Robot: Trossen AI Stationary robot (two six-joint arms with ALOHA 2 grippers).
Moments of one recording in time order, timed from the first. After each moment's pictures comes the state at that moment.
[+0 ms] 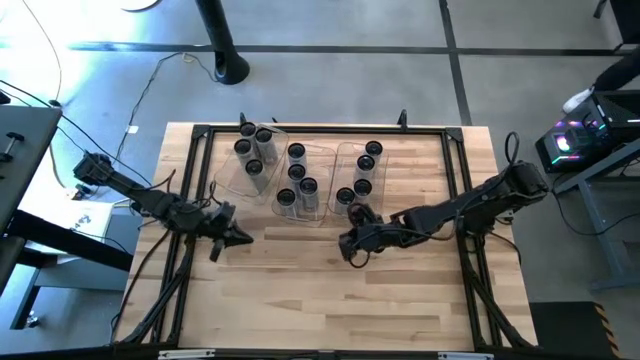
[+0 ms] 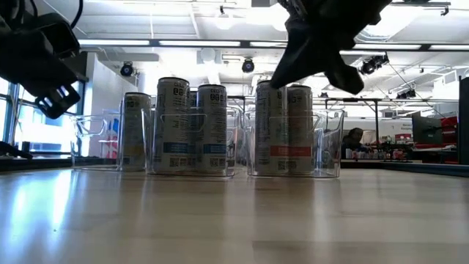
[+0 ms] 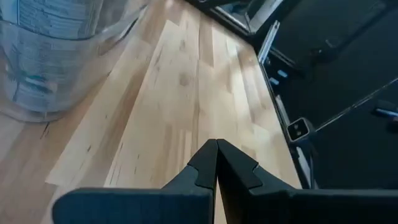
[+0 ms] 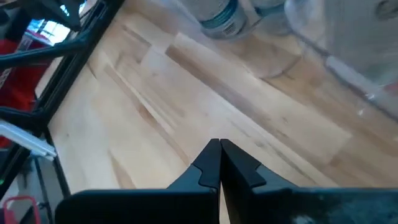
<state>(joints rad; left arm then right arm) -0.45 0.40 0.12 -0.07 -0.21 -0.68 0.30 1.56 1.00 -0.23 0.36 1.15</state>
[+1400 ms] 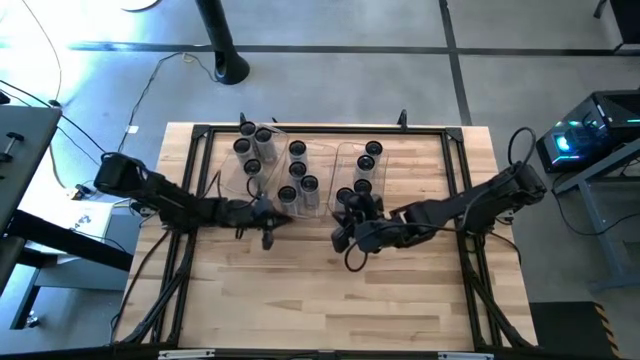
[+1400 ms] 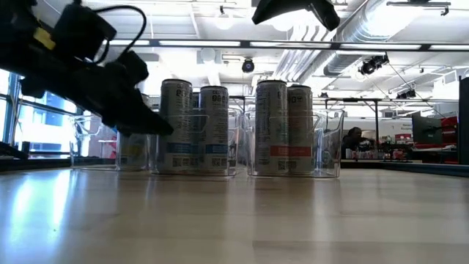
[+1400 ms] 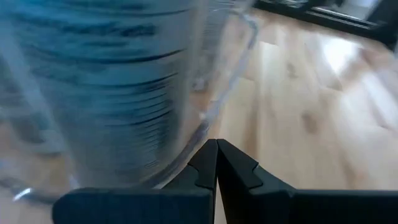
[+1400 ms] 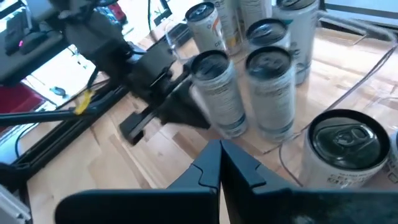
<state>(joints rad) -0.10 1.43 0.23 0.78 -0.23 -0.29 0.34 1.59 1.32 -0.47 0.69 0.94</state>
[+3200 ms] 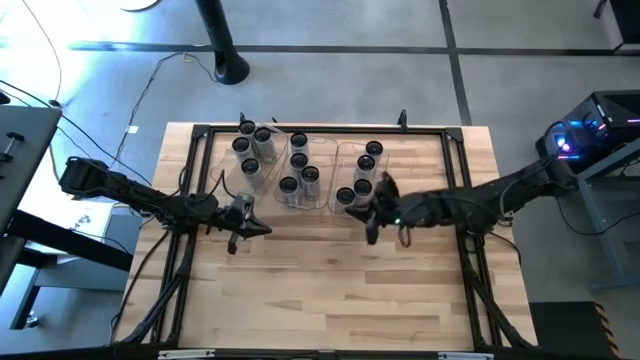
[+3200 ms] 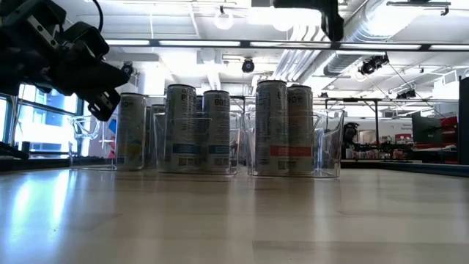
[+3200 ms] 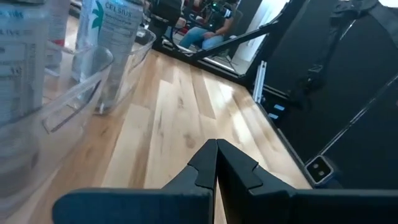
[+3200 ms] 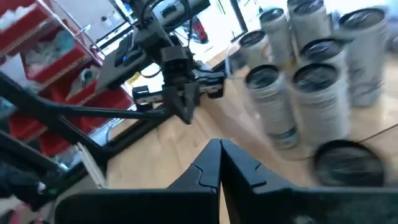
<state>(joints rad) -0.13 0.95 0.01 0.81 0.06 -0.43 0.27 1.25 0.91 0.02 0.42 0.69</state>
